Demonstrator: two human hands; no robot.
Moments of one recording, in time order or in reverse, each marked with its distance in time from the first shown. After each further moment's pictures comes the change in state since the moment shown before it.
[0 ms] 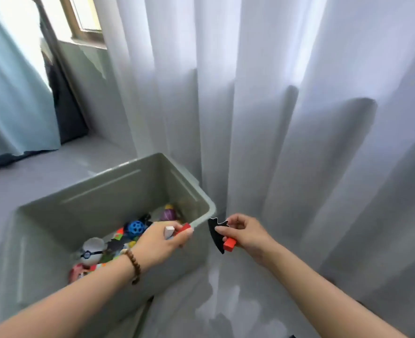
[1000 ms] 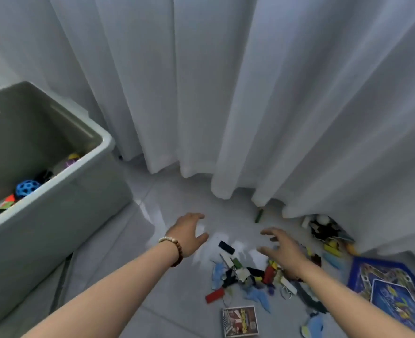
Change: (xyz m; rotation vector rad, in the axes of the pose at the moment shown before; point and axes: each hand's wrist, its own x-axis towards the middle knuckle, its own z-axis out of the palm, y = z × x) left_hand -0.003 -0.017 0.255 0.436 -0.539 0.147; right_hand -0.132 0.233 -0.199 -0.675 0.328 0.296
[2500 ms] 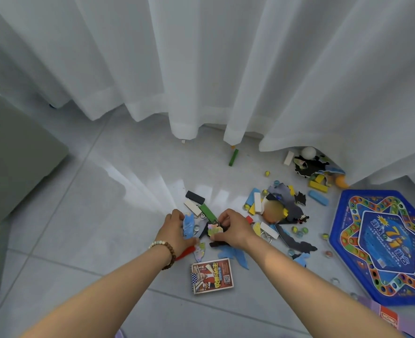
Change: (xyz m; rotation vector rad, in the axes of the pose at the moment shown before) left_hand 0.038 -0.022 0.193 -0.154 -0.064 -0.257; right_hand 0.026 0.084 0.114 0.187 -0.178 0.195
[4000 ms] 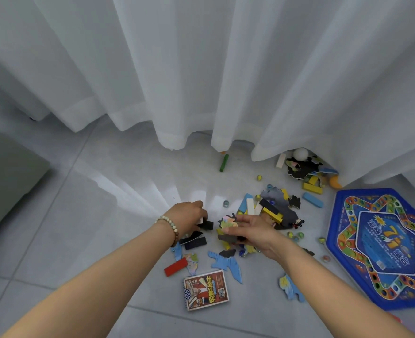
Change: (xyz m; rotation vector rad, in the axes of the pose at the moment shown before) left_hand 0.053 0.069 -0.020 0.879 -0.258 0.546; right_hand -0.010 0.015 -0.055 0.634 -0.094 0.188
